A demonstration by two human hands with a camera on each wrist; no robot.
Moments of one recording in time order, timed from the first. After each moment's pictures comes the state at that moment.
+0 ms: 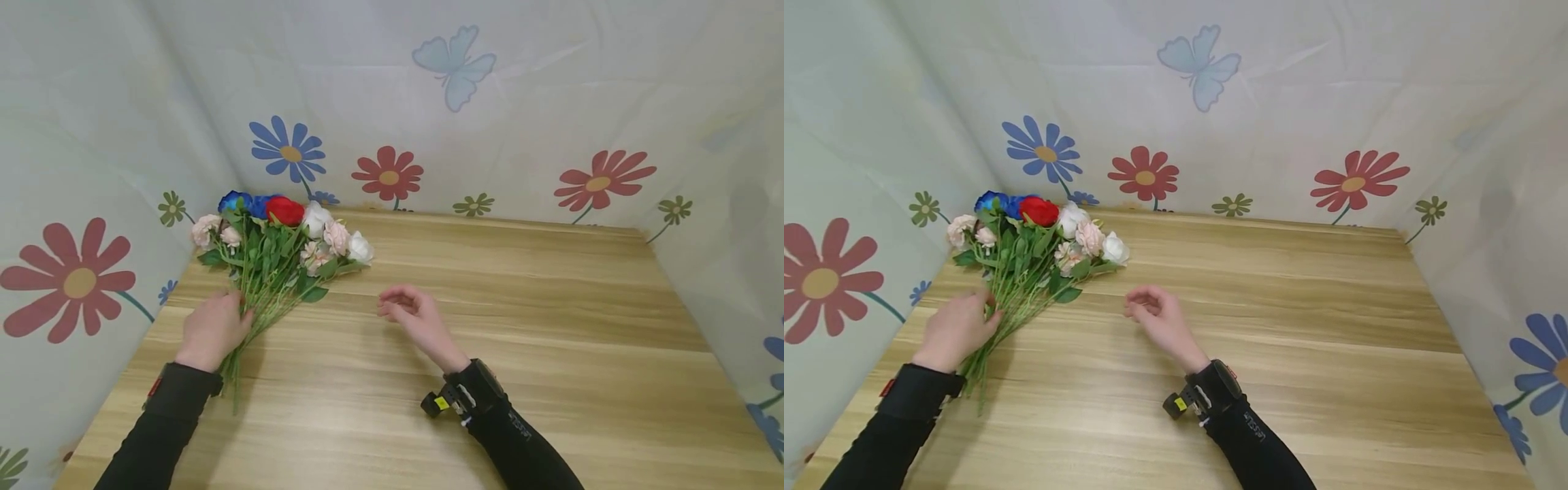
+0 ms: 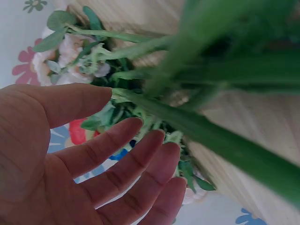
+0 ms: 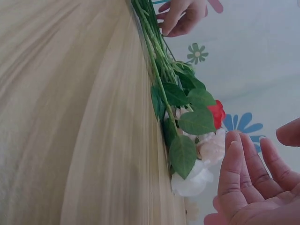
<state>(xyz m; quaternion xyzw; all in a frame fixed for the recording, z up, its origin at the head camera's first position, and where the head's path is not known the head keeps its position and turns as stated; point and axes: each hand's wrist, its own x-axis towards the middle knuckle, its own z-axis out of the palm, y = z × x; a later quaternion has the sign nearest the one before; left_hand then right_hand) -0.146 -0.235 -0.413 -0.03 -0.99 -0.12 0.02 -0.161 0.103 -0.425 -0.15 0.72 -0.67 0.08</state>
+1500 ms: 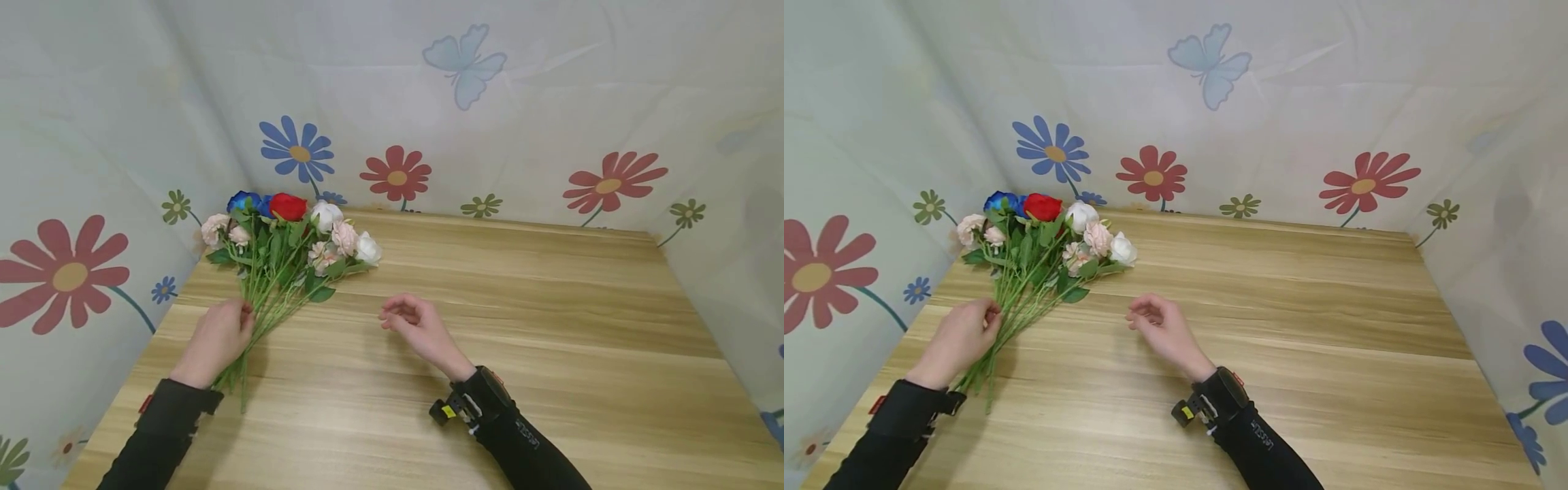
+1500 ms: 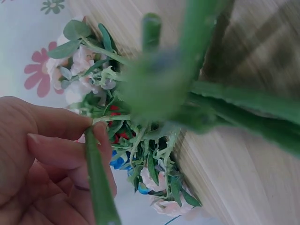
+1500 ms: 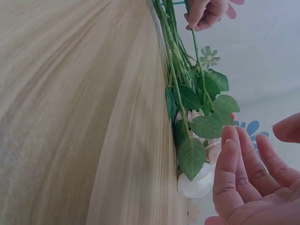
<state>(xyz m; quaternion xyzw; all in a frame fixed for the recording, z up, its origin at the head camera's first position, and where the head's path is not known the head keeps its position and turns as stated) -0.132 -0.242 -0.422 -0.08 -0.97 -0.20 0.07 -0.143 0.096 -0.401 -0.18 0.75 -0.62 0.11</state>
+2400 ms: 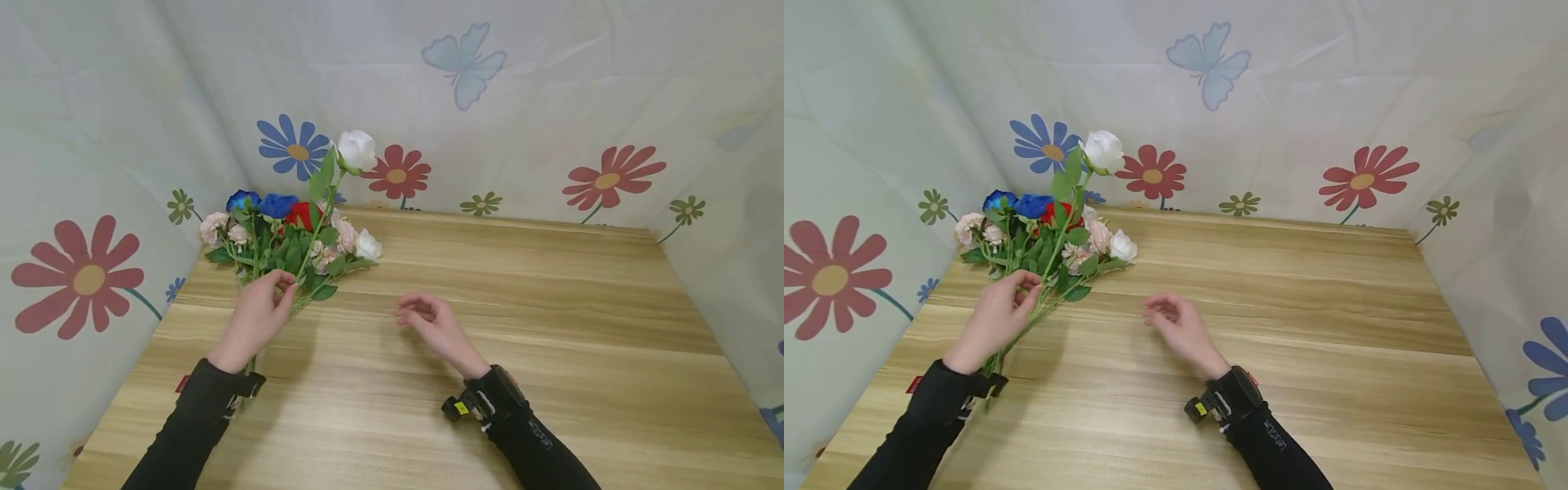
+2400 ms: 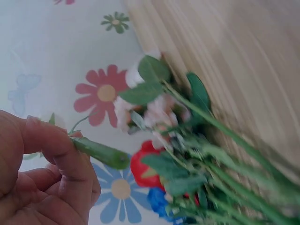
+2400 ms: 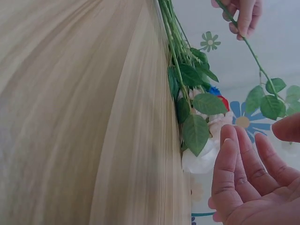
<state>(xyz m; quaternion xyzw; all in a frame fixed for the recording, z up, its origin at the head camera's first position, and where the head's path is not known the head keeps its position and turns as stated) -0.151 -0.183 -0.394 -0.11 -0.93 -0.33 0.10 -0.156 0.120 -0.434 -0.14 0.76 -0.63 0.10</state>
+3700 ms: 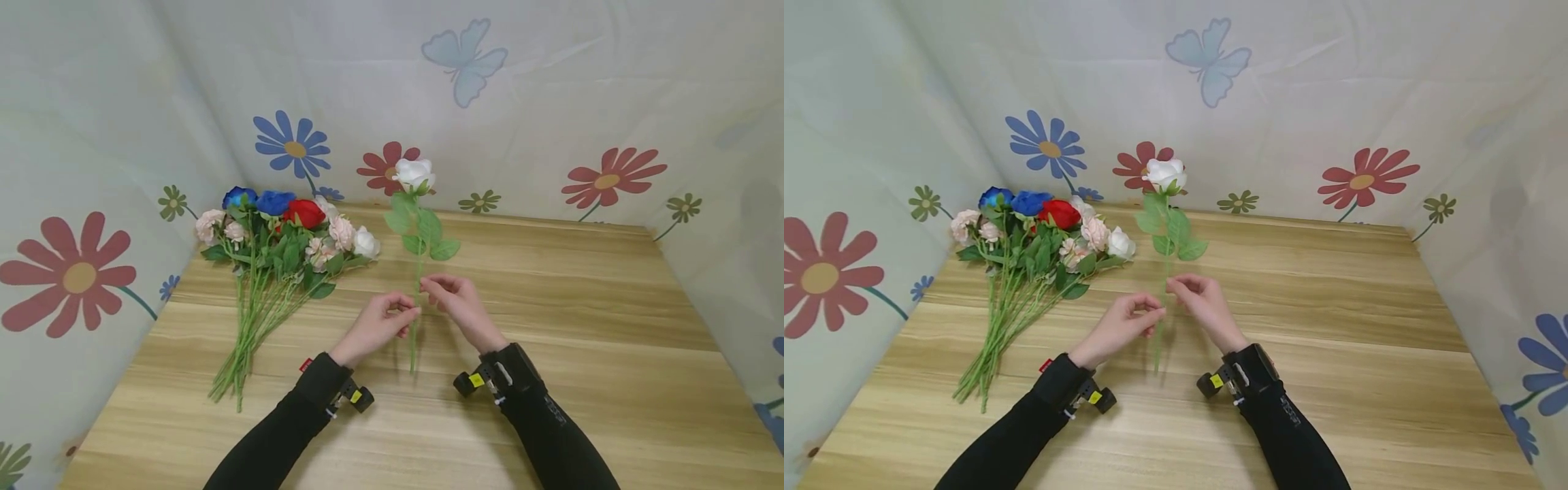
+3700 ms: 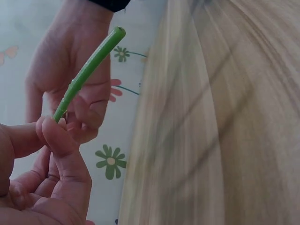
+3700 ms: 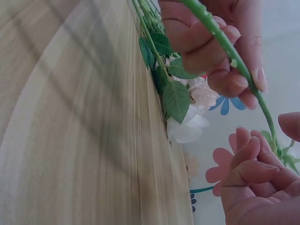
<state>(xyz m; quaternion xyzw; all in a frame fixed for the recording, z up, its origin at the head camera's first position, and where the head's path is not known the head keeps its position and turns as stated) -0.165 -0.029 -0.442 -0.14 -0.73 -0.65 -0.15 -0.185 0.150 -0.419 -0.04 0.78 -0.62 0.10</state>
